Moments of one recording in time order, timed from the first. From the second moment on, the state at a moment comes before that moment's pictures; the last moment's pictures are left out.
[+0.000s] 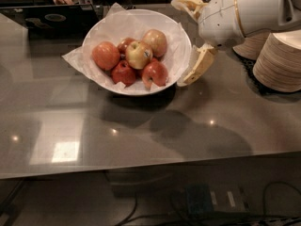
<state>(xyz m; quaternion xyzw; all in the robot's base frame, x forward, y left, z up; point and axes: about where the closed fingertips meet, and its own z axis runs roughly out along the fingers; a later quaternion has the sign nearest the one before) 0.556 -0.065 0.984 -0.70 0.53 0.10 0.47</state>
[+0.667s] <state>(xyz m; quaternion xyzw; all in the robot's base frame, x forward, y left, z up) 0.583 -0.049 0.974 -0.69 0.53 0.11 0.47</state>
